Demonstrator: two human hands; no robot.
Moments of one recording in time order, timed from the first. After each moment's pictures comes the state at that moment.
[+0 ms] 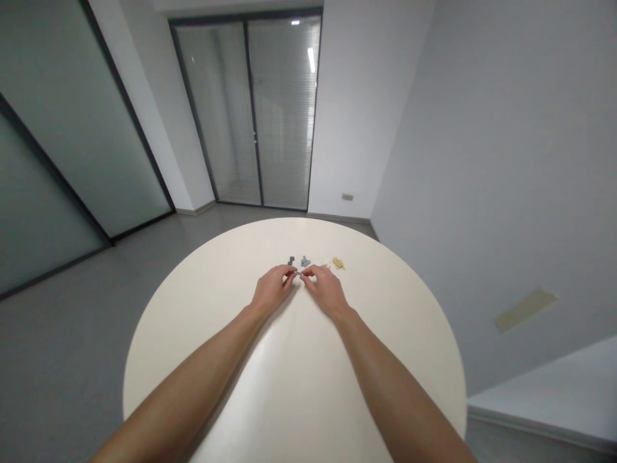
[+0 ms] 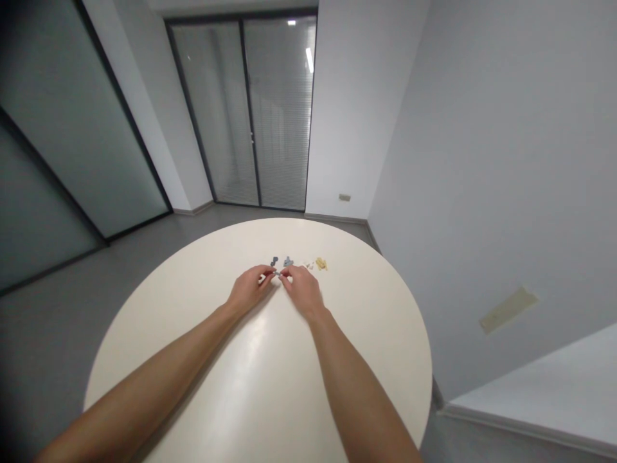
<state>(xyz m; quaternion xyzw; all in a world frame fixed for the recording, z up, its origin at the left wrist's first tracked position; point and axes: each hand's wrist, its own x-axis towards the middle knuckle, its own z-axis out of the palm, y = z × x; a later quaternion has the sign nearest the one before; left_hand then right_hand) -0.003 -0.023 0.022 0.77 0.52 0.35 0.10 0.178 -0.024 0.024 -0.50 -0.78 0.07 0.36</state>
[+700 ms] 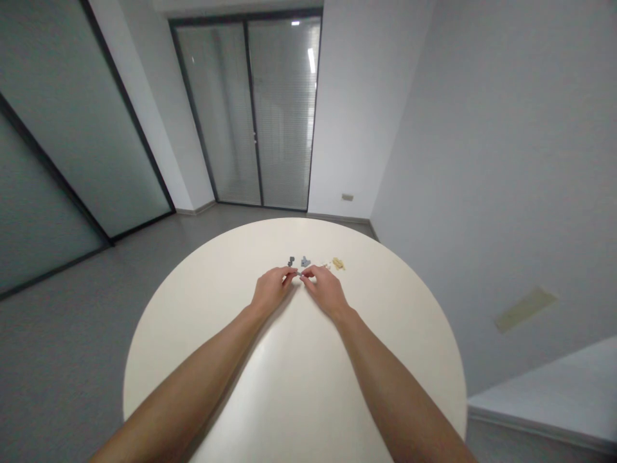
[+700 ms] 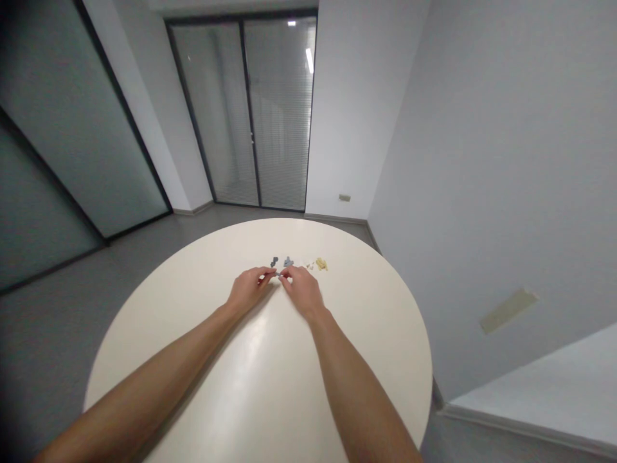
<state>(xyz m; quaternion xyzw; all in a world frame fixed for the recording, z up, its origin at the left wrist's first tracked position) -0.004 -0.022 0.023 0.77 0.54 0.33 0.09 0.178 -0.023 0.021 -0.50 -0.78 0.07 0.36</state>
